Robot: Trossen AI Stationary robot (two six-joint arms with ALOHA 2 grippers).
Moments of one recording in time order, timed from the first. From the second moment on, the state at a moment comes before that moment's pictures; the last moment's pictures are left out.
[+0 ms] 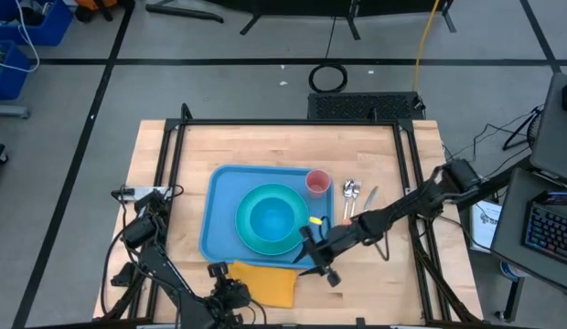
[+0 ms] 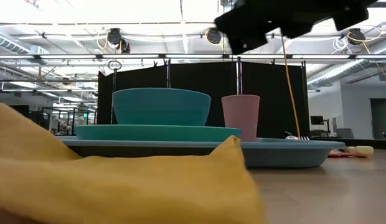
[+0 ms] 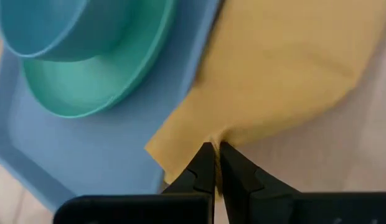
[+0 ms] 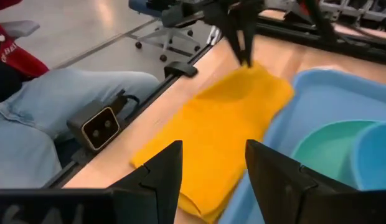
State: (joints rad) left arm -0.90 2.20 1.83 -1.43 -0.53 -1.18; right arm 0.42 1.70 0.84 0.45 -0.11 -0.05
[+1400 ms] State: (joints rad) left arm -0.86 2.14 1.83 -1.45 -0.71 -1.22; right arm 0.41 1.92 1.05 0.58 -0.16 0.08
